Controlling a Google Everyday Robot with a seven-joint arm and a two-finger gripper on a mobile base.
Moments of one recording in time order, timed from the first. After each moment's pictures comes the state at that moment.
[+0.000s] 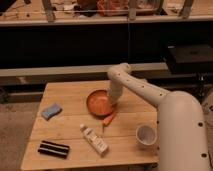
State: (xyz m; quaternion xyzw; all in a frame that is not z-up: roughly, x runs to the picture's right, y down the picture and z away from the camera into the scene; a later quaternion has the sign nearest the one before) arm 0.060 0.077 0.919 -0.27 -0.23 -0.45 0.82
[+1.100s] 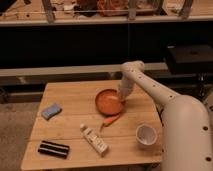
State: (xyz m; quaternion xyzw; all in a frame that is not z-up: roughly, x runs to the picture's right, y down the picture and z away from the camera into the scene) arm 0.116 0.058 0.927 -0.27 -0.23 -0.38 0.86
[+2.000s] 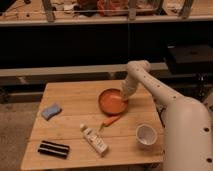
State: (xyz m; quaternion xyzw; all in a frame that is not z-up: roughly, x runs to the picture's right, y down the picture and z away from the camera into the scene) arm 0.134 0.050 0.929 -0.26 -0.23 -0.35 0.87
